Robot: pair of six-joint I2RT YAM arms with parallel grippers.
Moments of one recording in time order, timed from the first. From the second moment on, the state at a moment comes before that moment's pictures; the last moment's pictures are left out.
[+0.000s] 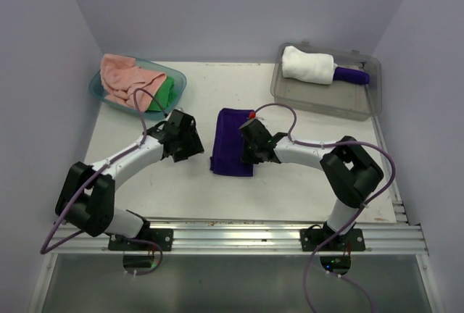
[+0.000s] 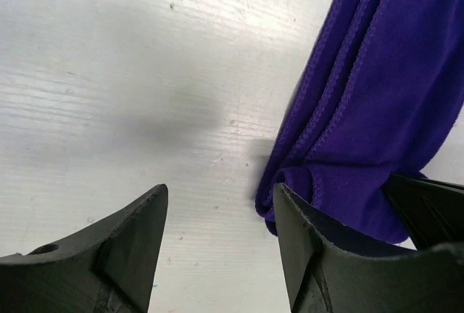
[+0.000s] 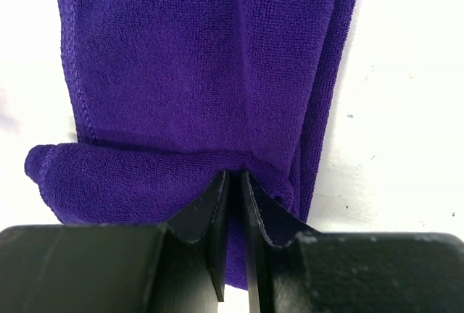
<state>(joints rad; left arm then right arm) -0.48 1.45 0.88 -0.48 -0.09 -0.80 0.75 1.75 0.99 -0.23 0.11 0.79</state>
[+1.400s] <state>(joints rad) -0.52 1.58 0.88 -0.33 0.12 -0.77 0.91 1.52 0.80 -0.26 0.08 0.82</state>
